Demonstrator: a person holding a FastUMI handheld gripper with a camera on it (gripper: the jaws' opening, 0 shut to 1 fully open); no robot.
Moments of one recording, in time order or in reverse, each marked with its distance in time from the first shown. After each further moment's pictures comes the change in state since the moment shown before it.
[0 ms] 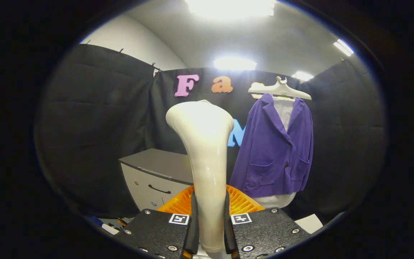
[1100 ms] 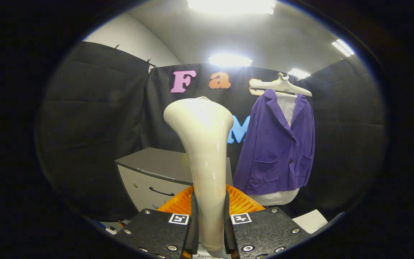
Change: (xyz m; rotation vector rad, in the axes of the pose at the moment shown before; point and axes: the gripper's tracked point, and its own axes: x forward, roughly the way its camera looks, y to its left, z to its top) arm 0.043 0.025 -0.004 0.027 0.030 -0.071
